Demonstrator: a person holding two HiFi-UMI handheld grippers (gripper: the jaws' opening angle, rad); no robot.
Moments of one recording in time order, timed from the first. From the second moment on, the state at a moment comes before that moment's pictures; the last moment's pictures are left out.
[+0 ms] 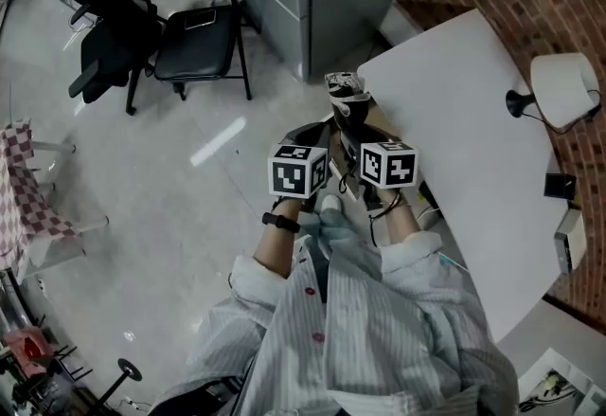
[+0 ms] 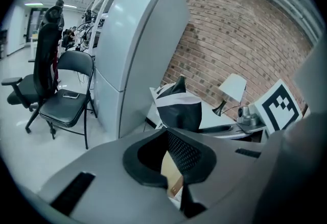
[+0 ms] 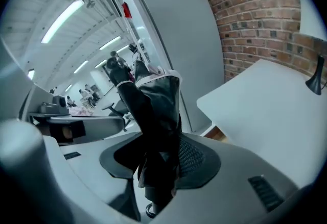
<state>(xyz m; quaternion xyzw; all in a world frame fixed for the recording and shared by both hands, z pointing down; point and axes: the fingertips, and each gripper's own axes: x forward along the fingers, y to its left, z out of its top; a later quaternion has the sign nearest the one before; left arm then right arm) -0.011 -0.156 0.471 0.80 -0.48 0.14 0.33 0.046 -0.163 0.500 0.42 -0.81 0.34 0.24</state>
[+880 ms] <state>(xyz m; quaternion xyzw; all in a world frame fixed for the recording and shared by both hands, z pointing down) 0.042 -0.145 0.321 0.87 -0.42 0.07 0.23 0.100 -0.131 0.294 0.44 -0.87 0.21 0.10</state>
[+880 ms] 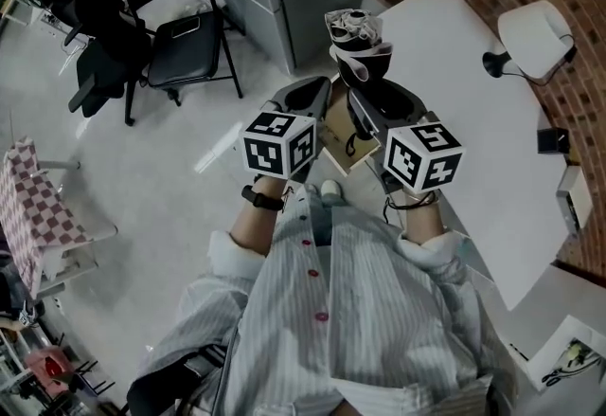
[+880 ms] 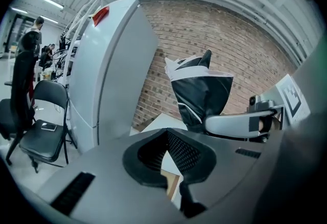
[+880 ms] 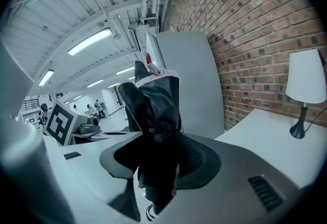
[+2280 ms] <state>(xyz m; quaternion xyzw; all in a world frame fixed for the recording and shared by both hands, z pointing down) 0.064 -0.130 0.310 0.92 -0.33 0.08 0.20 0.119 -0.108 0.295 0.47 -0.86 0.21 0.09</state>
